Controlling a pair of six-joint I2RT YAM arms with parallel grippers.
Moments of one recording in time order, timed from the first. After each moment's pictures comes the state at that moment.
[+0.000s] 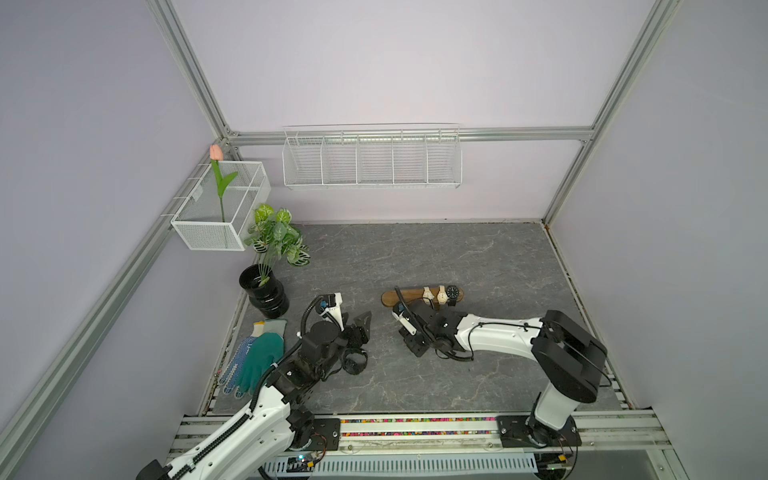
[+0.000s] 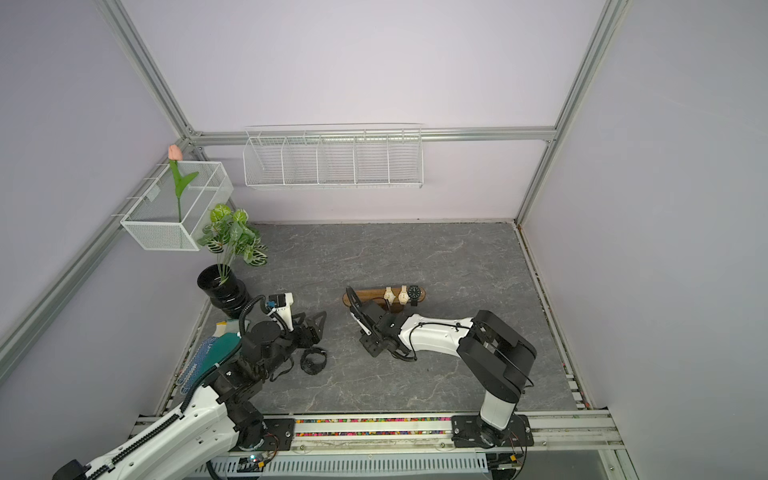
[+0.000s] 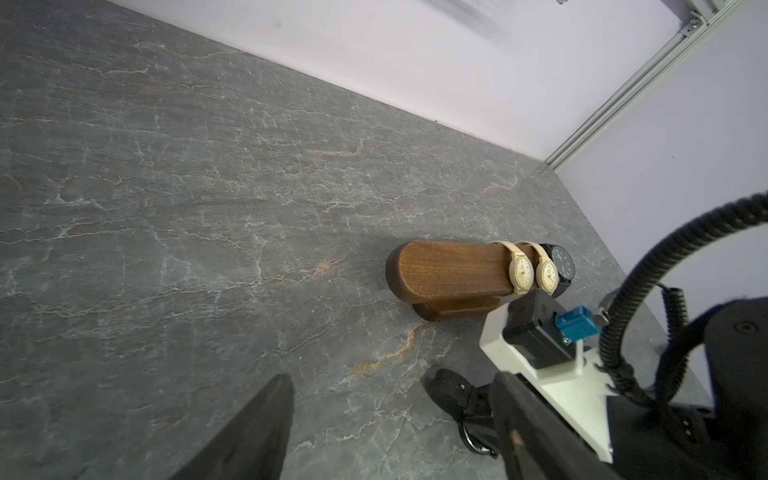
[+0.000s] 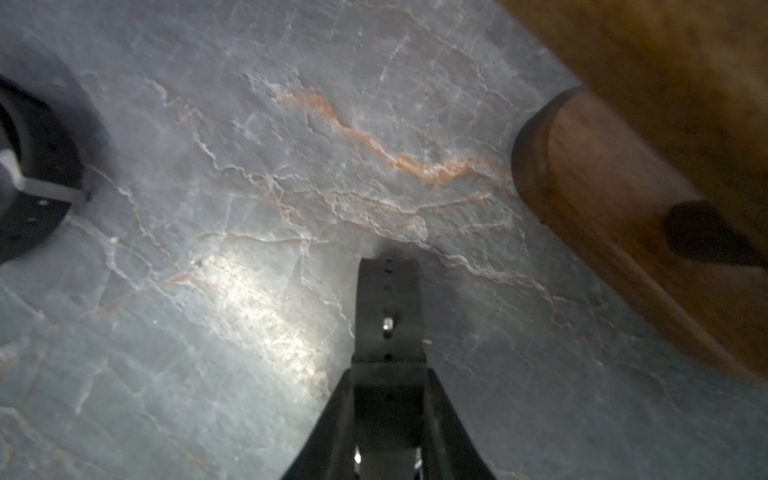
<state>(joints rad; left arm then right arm) -0.69 0.68 0.34 -0.04 -0.19 -0.57 0.98 1.74 0.98 -0.30 0.08 0.14</state>
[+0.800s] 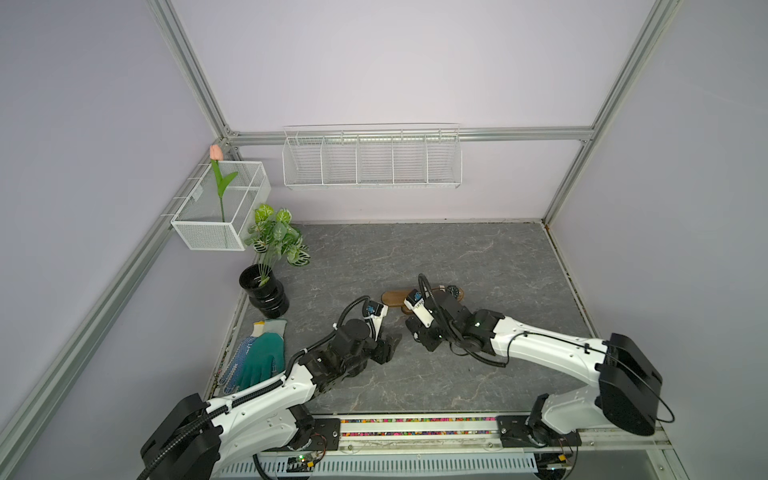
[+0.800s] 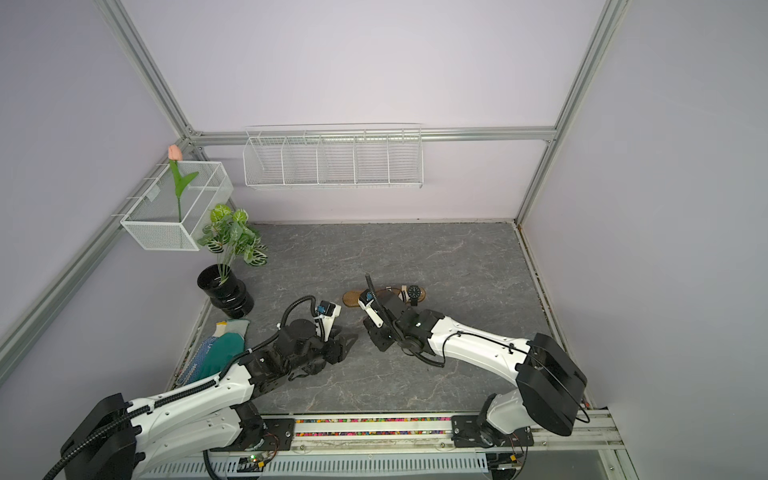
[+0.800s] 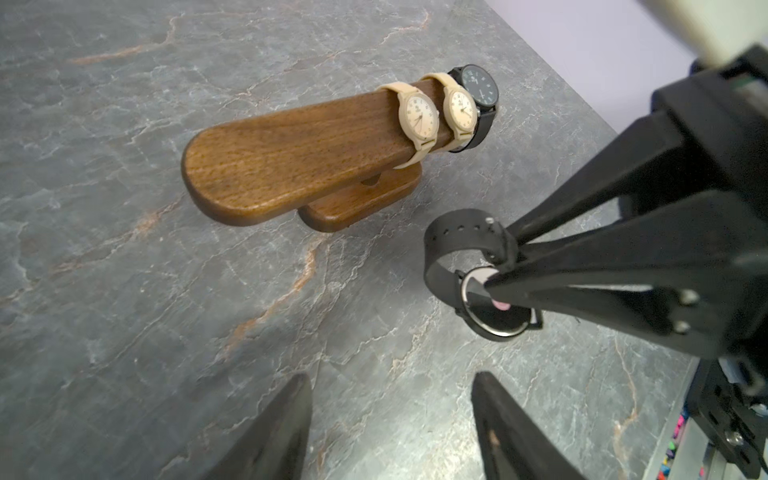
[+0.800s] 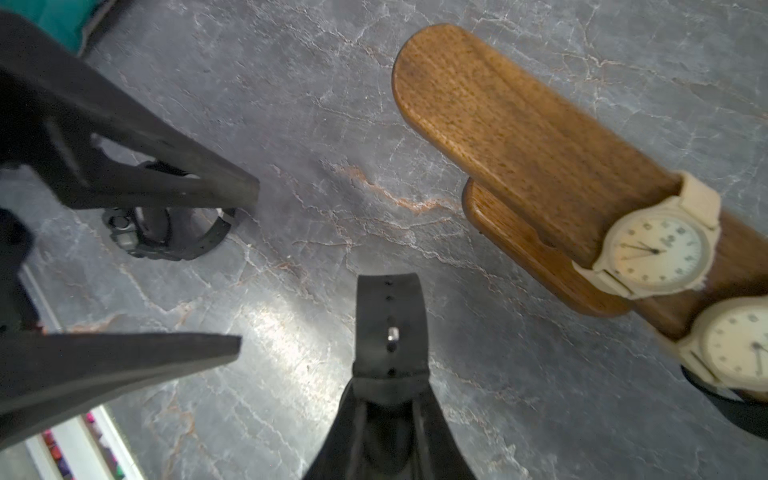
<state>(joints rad) -0.88 1.01 0.38 0.11 -0.01 -0.35 0.95 1.41 0.92 -0.38 0.01 0.15</state>
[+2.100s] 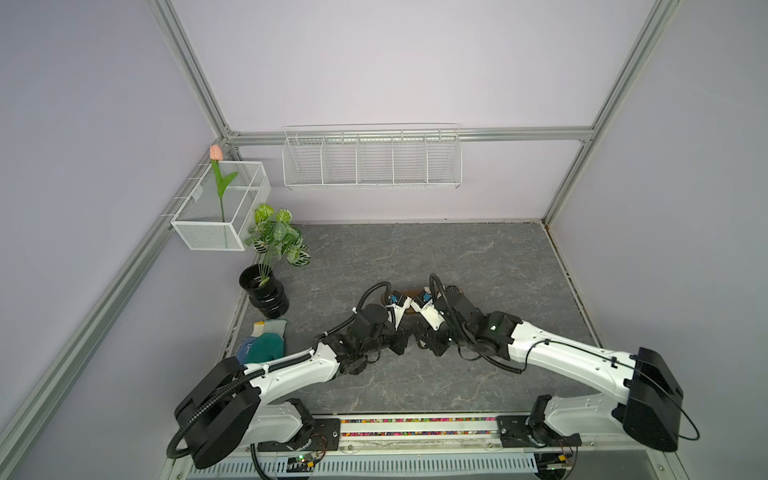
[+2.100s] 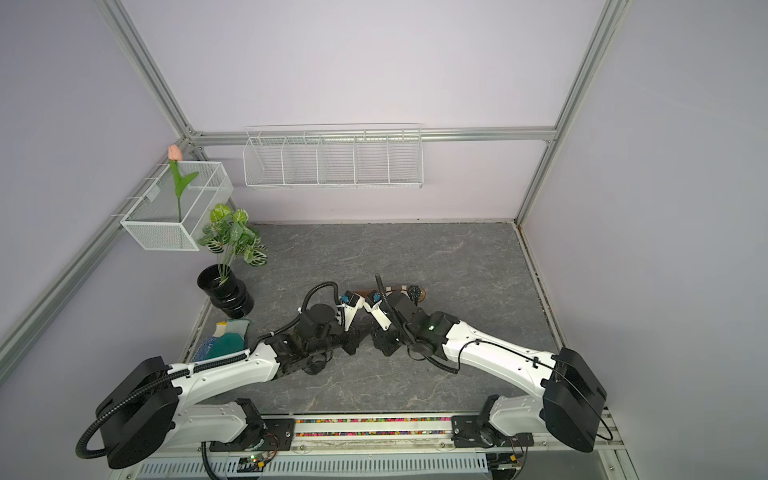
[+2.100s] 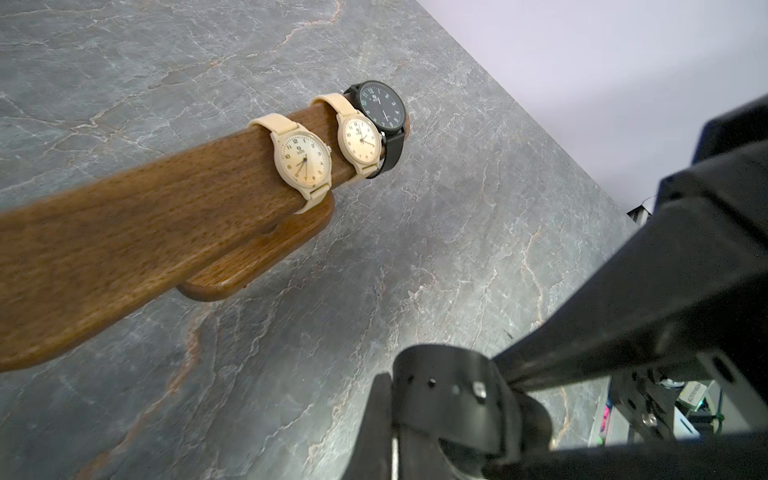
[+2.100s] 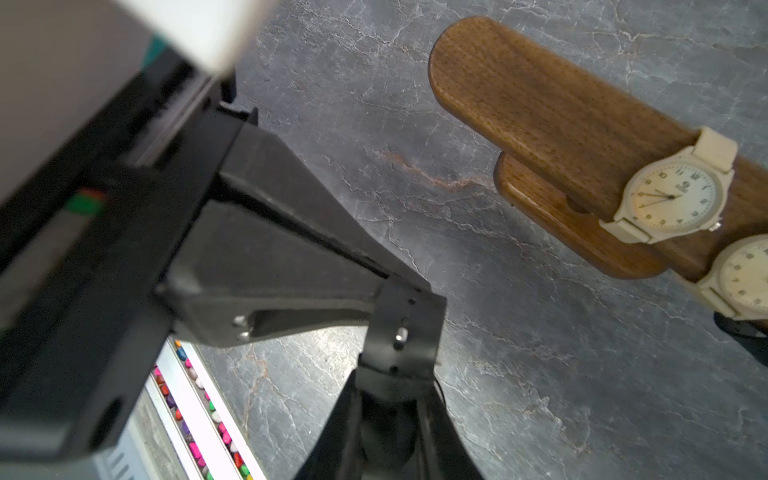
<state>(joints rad) -0.89 1.27 0.55 0.22 0.17 -0.35 0.95 1.31 0.90 -0.45 -0.08 0.22</state>
